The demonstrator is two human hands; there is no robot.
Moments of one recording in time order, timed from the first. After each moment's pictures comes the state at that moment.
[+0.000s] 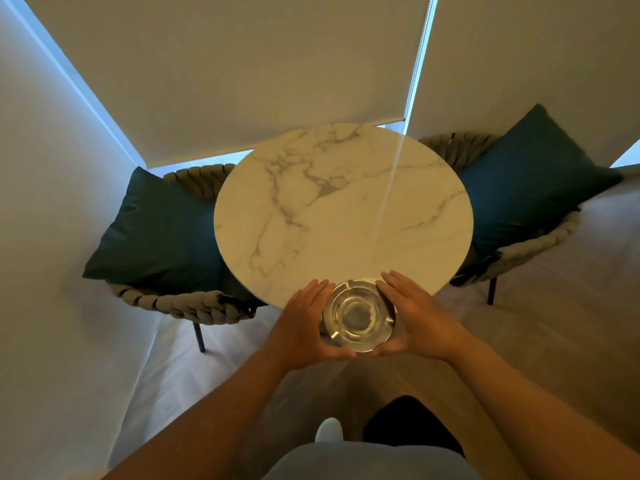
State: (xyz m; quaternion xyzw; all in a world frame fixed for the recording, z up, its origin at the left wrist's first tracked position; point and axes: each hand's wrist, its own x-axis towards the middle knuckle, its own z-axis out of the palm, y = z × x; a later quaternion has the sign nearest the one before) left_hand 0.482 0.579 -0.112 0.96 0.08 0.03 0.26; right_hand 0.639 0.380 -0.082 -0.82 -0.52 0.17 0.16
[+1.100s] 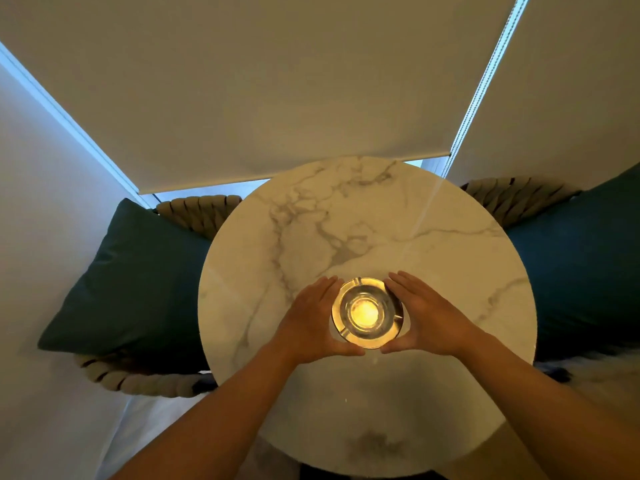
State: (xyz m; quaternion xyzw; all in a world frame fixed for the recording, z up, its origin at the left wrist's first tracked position) left_hand 0.720 0.730 -0.114 0.95 0.12 0.10 0.26; right_hand 0.893 0.552 -0.099 -0.80 -0.54 0.20 0.16
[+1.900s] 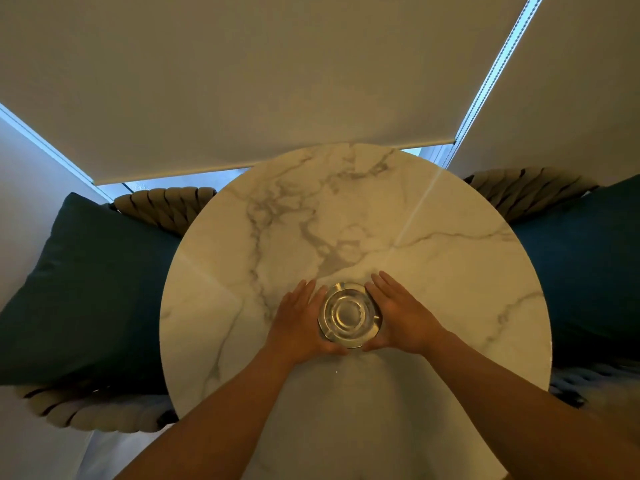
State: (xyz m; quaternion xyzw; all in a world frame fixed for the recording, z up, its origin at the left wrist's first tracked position) left_hand 0.776 0.779 -0.215 0.94 0.24 -0.07 0.22; right_hand 0.942 0.620 -0.188 -0.81 -0.53 0.23 0.09
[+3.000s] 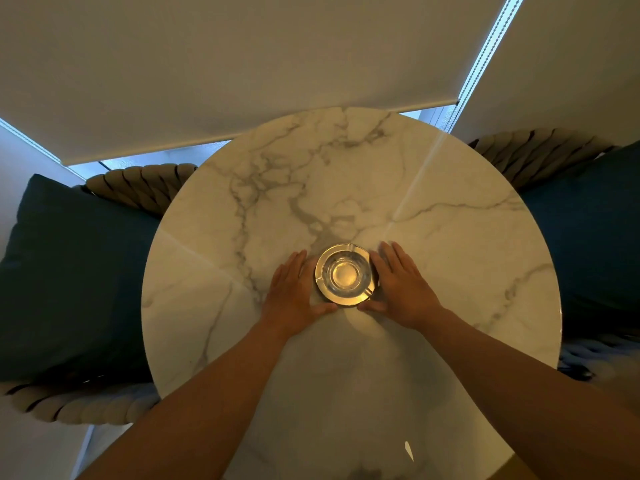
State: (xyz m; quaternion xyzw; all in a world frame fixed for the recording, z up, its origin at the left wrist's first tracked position) left_hand 0.797 0.795 -0.251 0.94 0.27 -0.04 0.22; right_hand 0.956 0.622 -0.231 -0.86 -0.48 0.19 0.07
